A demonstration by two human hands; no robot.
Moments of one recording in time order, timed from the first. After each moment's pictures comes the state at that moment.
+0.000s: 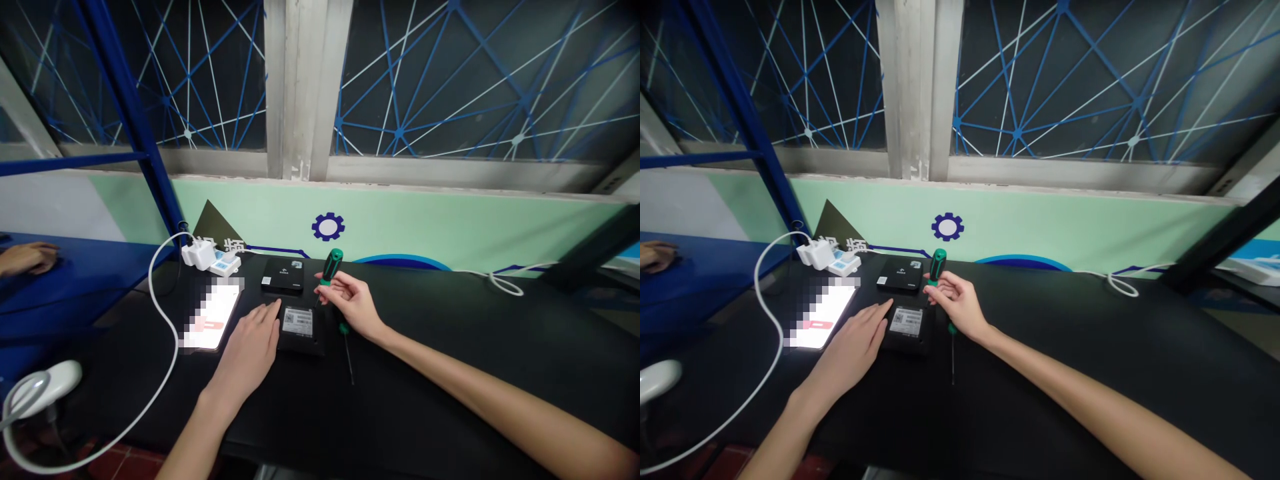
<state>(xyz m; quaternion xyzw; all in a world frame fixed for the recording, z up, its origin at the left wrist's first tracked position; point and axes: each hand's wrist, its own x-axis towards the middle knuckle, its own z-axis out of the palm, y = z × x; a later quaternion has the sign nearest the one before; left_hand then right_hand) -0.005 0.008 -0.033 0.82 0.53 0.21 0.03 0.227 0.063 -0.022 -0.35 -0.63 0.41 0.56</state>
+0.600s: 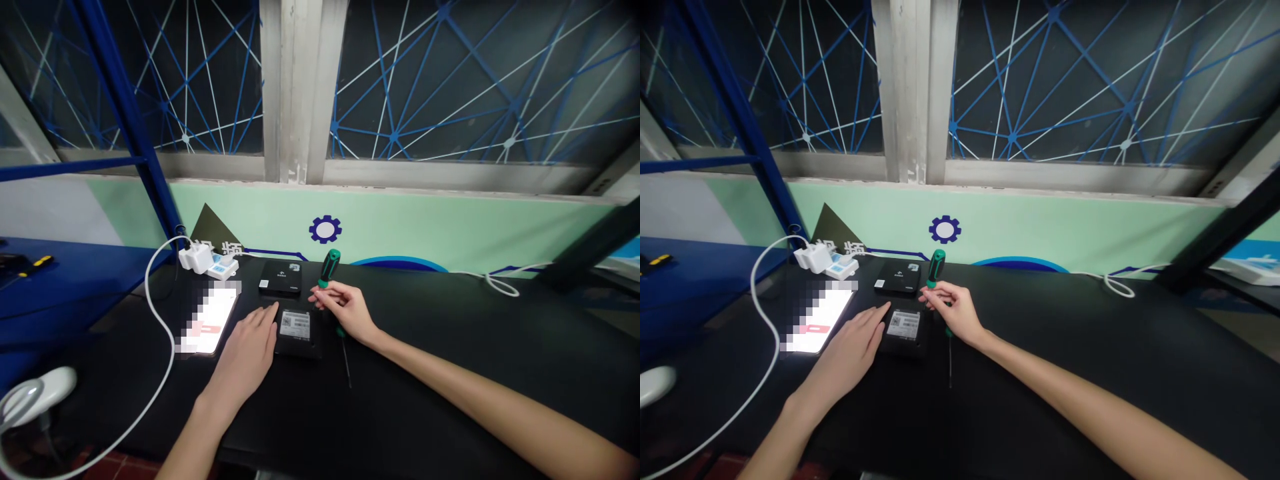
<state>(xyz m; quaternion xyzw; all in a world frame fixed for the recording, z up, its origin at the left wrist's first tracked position) -0.006 0.009 -0.036 0.82 0.53 0.21 0.03 0.229 0.067 -0.038 -0.37 -0.63 0.41 0.54</state>
